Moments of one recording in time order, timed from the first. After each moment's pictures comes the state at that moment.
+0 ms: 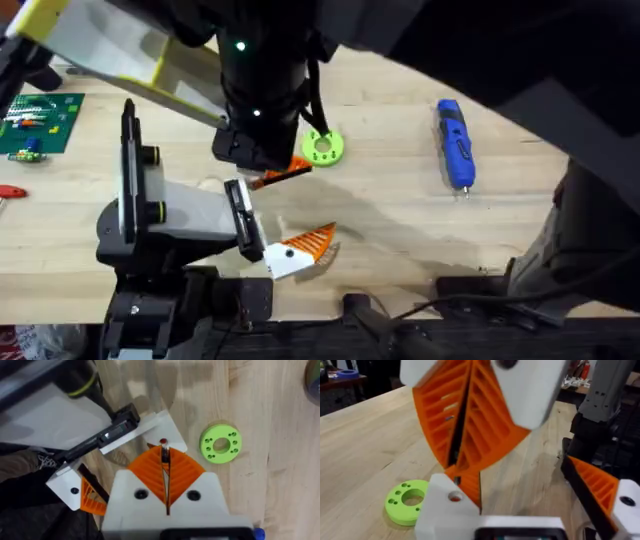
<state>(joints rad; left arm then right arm) -0.02 0.00 0.01 -0.12 1.21 0.00 1.09 2.00 2.24 -1.55 -0.04 -0.30</state>
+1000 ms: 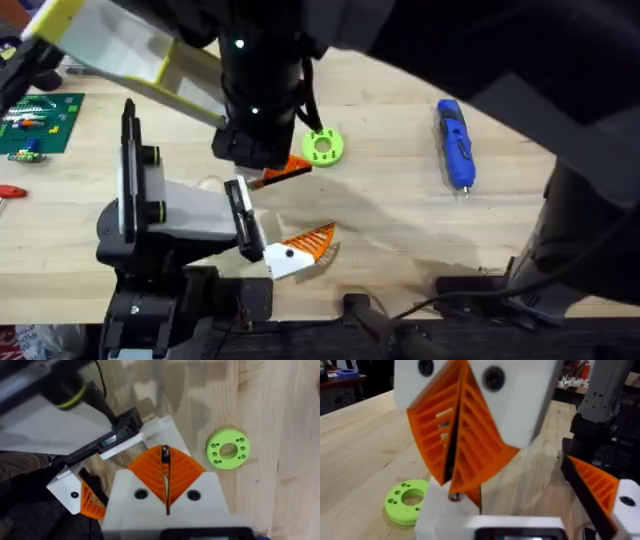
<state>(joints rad) -0.02 0.00 0.01 -0.12 1.21 0.00 1.07 2.03 2.24 -1.55 -0.10 -0.32</state>
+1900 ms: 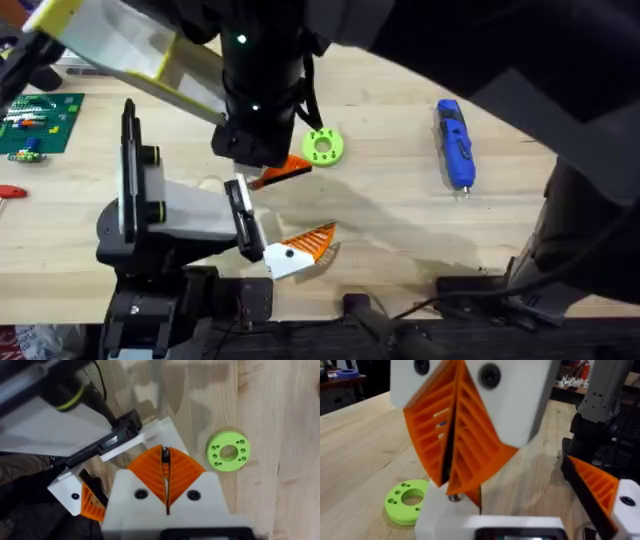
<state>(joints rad) -0.02 0.00 0.01 -0.12 1.21 0.00 1.06 2.03 2.24 -1.54 -0.11 -0.32</state>
